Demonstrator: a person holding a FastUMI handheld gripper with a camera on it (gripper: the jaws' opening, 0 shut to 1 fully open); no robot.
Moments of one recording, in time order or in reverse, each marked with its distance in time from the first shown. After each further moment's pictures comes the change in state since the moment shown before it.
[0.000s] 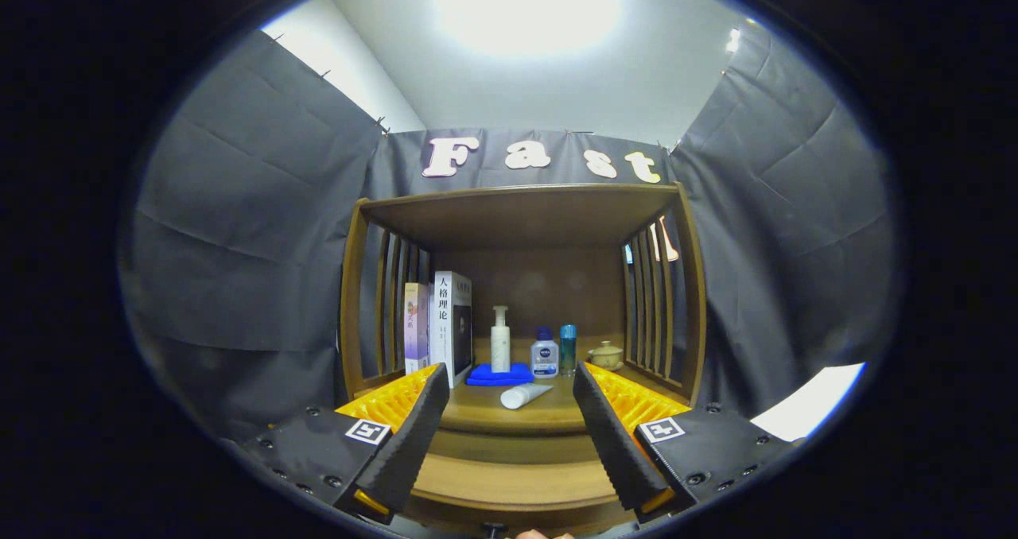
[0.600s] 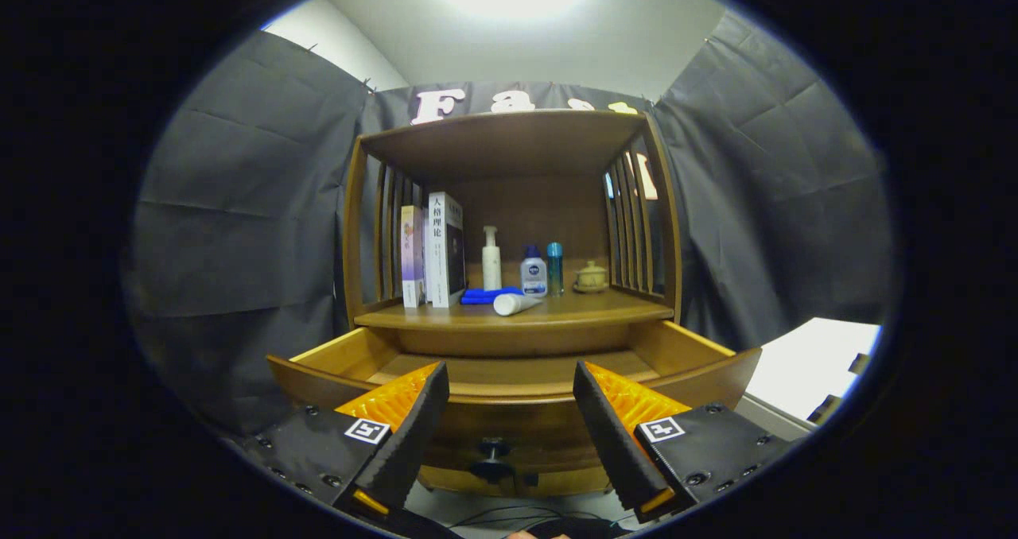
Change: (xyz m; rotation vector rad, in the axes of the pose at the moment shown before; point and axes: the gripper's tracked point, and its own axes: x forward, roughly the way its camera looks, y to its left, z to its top) arm -0.065 -0.006 -0.098 0.057 0.211 -0.059
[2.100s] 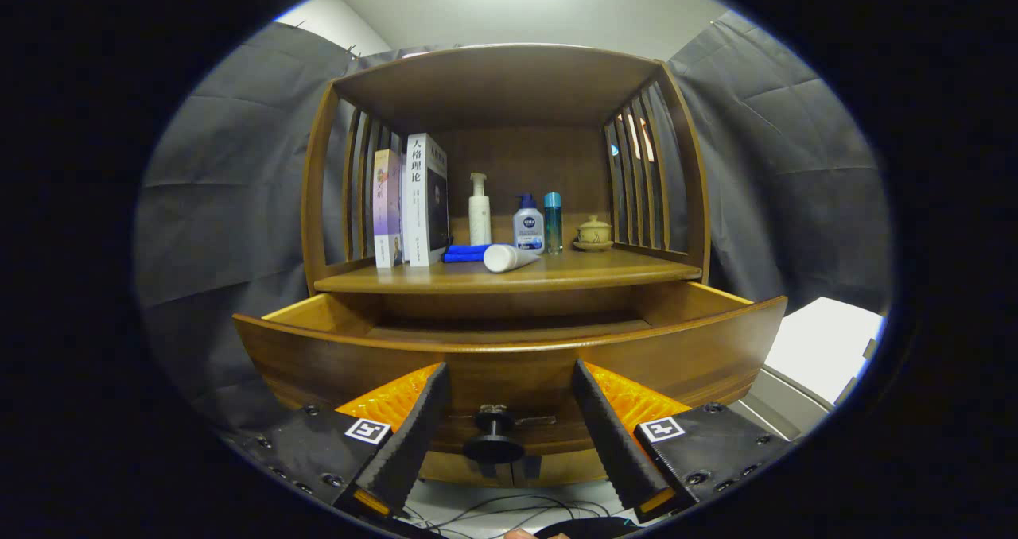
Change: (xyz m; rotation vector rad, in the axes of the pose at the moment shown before) arm 0.086 0.013 -0.037 -0.013 0.121 -0.048
